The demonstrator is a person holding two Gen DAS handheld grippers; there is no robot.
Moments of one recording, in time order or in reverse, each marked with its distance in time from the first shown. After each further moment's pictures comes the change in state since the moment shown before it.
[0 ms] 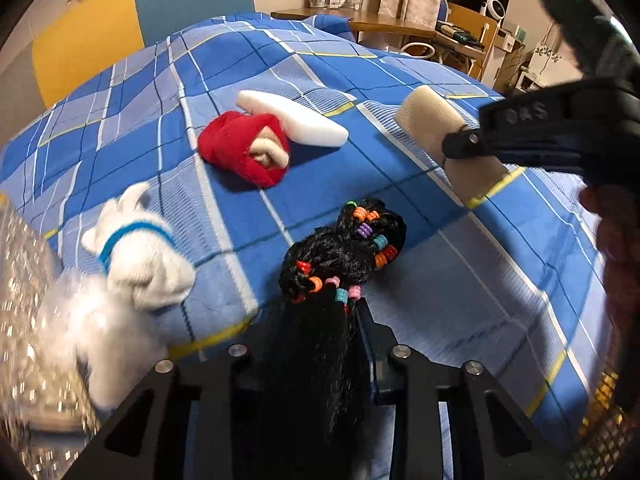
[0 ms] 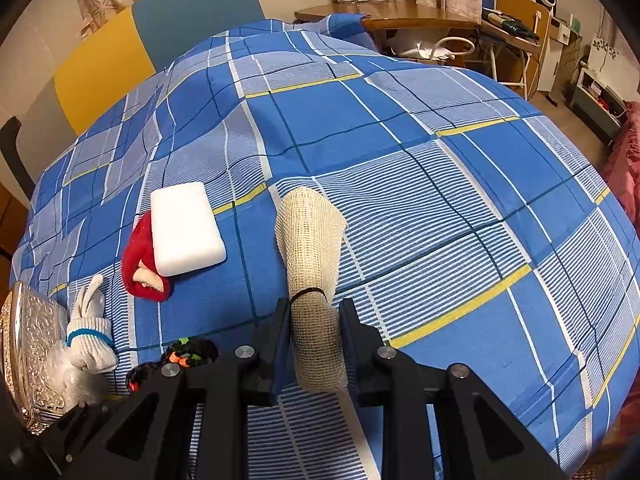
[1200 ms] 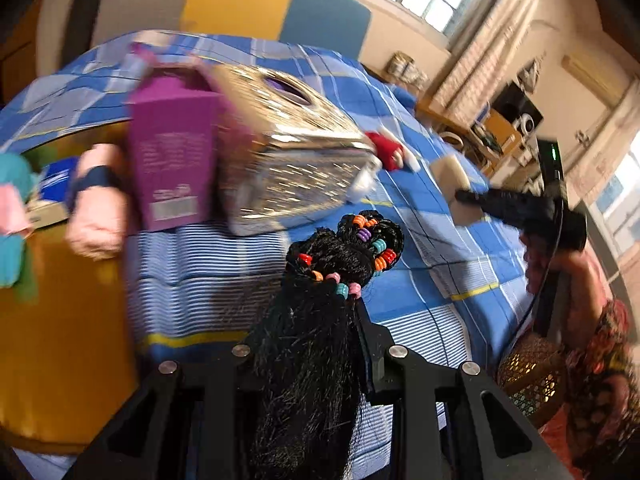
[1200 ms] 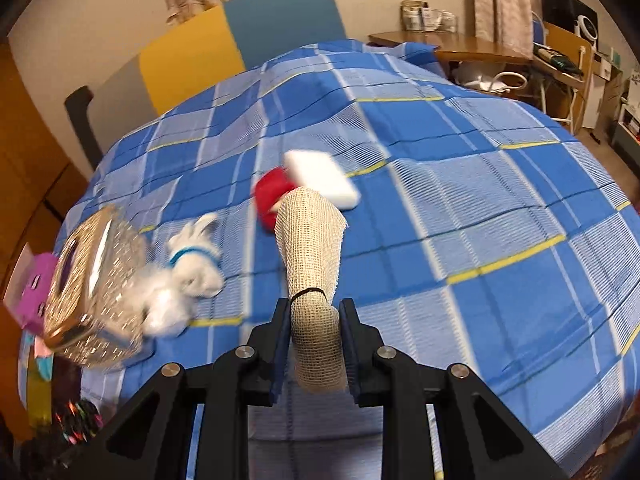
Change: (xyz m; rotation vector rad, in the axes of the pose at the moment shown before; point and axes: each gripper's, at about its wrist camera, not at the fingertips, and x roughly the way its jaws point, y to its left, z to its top) left arm -0.191 0.146 -0.195 -0.402 -0.179 -0.114; right arm -0.063 0.066 -0.080 -0.143 -0.083 0.172
